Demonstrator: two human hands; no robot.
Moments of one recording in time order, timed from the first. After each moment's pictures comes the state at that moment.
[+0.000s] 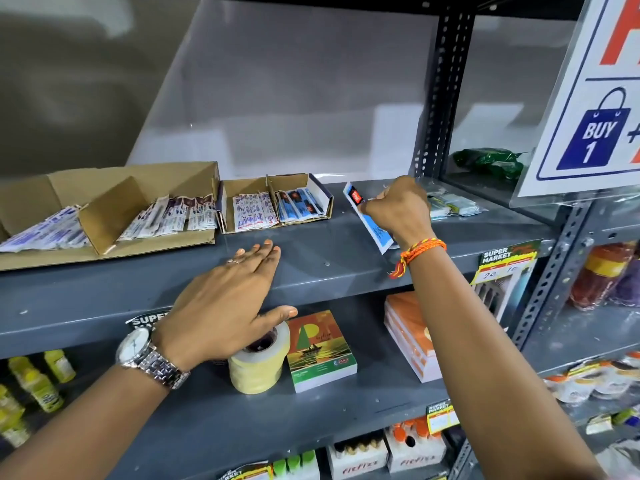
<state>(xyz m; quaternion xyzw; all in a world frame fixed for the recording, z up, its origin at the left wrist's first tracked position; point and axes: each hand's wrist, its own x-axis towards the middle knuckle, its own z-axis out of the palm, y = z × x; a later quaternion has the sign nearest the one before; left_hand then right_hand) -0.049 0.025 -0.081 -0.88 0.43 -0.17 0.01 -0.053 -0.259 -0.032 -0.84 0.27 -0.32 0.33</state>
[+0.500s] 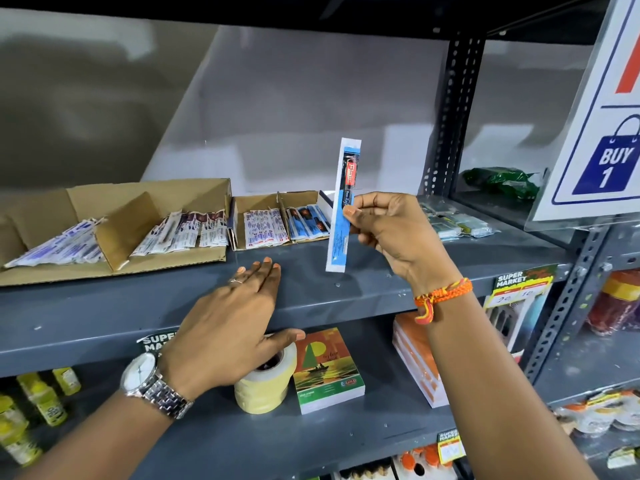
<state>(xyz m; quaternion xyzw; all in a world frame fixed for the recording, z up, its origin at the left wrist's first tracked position) -0.053 0.028 -0.081 -0.90 0.39 -0.20 0.01 -0.084 -0.209 -0.013 -0.69 0.05 -0.25 0.68</state>
